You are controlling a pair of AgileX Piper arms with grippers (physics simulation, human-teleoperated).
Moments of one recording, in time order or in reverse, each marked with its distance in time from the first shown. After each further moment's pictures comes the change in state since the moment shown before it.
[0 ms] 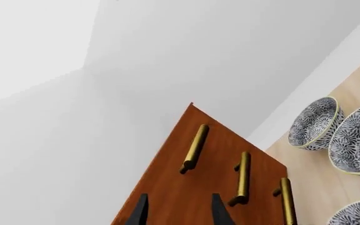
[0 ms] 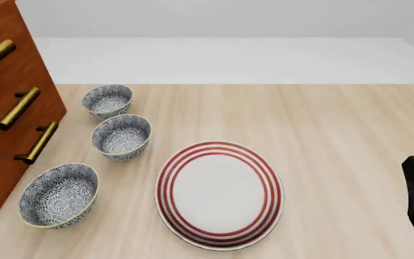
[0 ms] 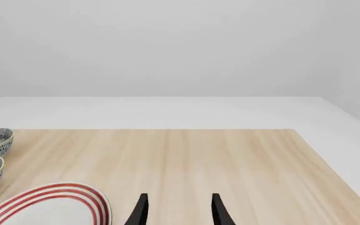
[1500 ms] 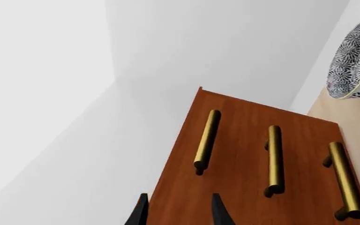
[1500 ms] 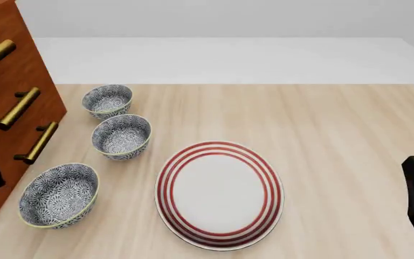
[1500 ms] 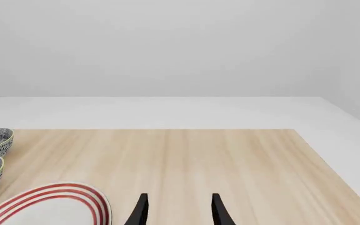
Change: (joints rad) left arm 0.078 0.433 -0.051 -0.373 0.367; right arm 0.000 0.000 0.000 0.000 0.000
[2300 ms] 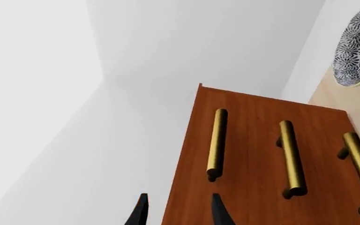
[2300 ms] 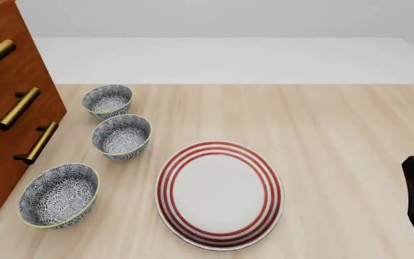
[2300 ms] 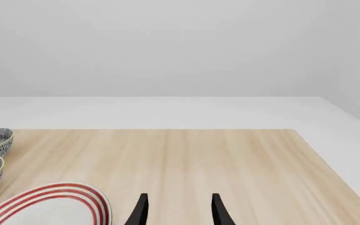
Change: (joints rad) left arm 0.025 -0.038 -0.181 0.296 0.050; right arm 0.000 0.000 0.000 0.000 0.000
